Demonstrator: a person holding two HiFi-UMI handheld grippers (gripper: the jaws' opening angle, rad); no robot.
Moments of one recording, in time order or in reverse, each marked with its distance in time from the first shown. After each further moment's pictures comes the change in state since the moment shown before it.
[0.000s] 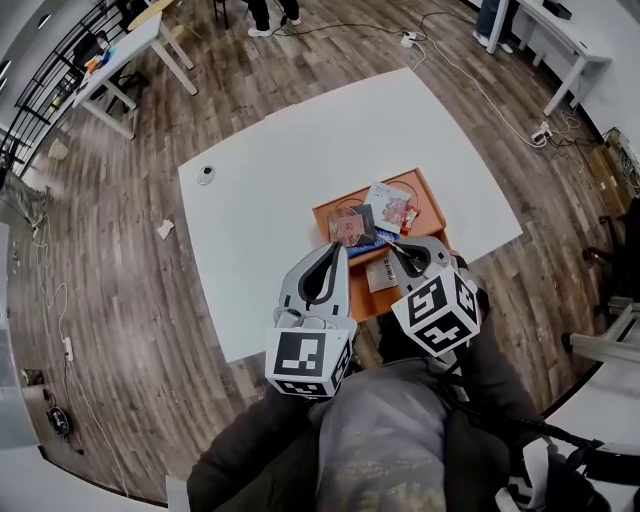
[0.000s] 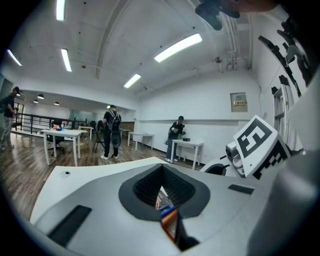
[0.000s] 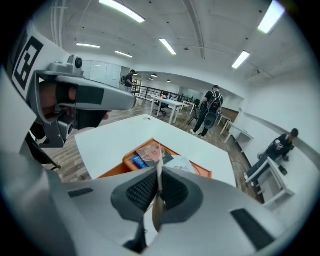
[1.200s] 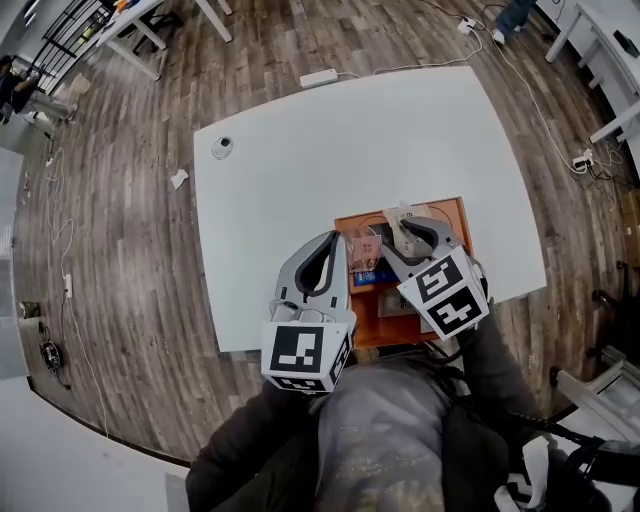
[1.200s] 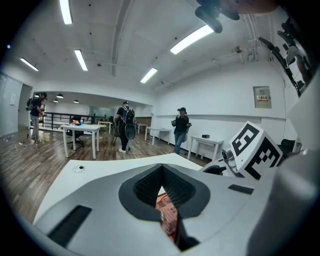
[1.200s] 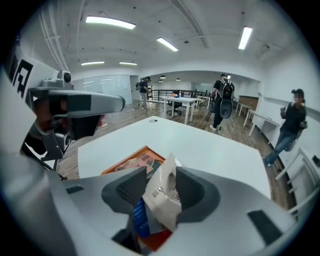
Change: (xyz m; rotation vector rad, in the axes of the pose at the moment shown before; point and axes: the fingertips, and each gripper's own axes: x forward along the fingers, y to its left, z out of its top) left arm 0.051 0.060 -0.006 -0.066 0.063 0.207; right arm 0.085 -0.030 0.026 0.071 -0.021 0.277
